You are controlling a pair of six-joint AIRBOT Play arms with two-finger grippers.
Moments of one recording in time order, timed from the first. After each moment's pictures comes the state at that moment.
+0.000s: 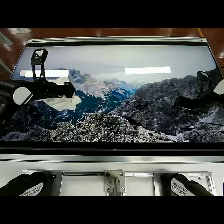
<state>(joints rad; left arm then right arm) -0.33 -1.11 1.18 1.58 -0.88 -1.79 -0.20 -1.19 1.16 -1.39 1.32 1.52</state>
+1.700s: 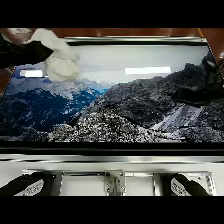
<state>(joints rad) -0.13 -1.14 1.55 1.06 -0.93 -1.50 -0.20 -1.11 1.23 -1.25 1.30 1.44</state>
